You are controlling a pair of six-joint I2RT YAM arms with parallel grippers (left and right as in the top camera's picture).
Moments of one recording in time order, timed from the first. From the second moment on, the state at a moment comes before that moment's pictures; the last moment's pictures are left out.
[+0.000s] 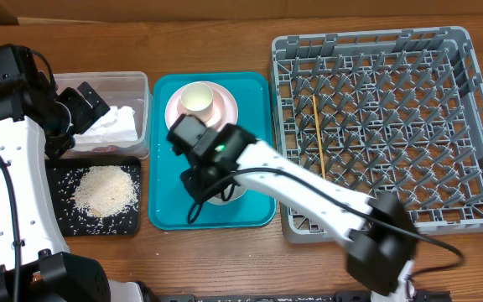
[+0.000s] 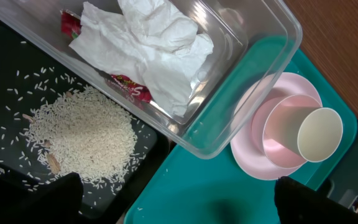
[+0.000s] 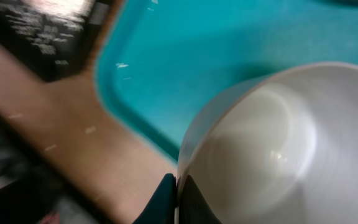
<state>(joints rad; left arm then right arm) 0.34 1.61 1.62 -1.23 0.16 -0.44 0.93 1.96 1.77 -1.09 -0.22 0.35</state>
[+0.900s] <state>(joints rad) 0.34 1.61 1.62 -1.23 0.16 -0.44 0.29 1.65 1.75 -1.36 -0.90 0.28</state>
